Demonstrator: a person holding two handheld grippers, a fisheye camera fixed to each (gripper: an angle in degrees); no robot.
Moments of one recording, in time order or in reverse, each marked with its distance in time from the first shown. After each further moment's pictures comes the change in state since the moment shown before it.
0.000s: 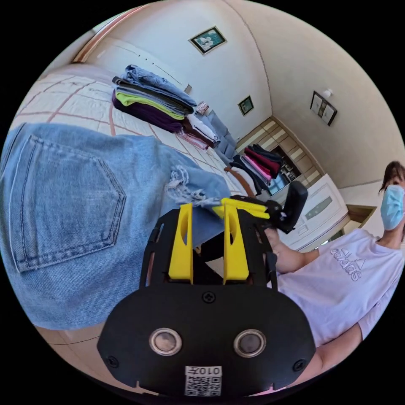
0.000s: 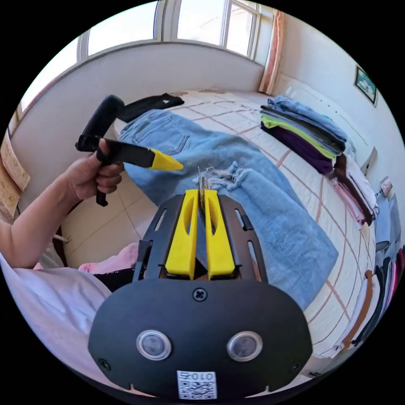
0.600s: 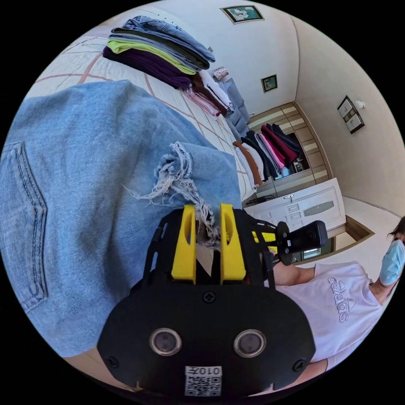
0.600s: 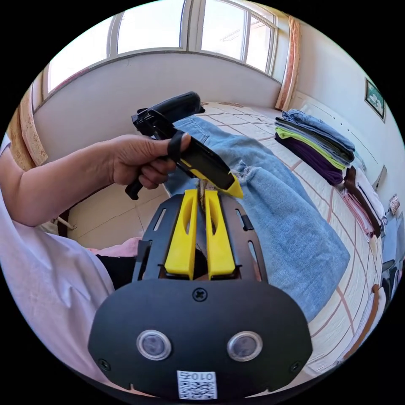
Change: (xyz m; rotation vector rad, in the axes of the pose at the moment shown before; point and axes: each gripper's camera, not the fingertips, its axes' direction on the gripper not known) left arm 0.041 -0.068 0.088 -0.263 -0.039 -0.119; right arm -0.054 0.032 0.056 0.143 -0.074 -0.104
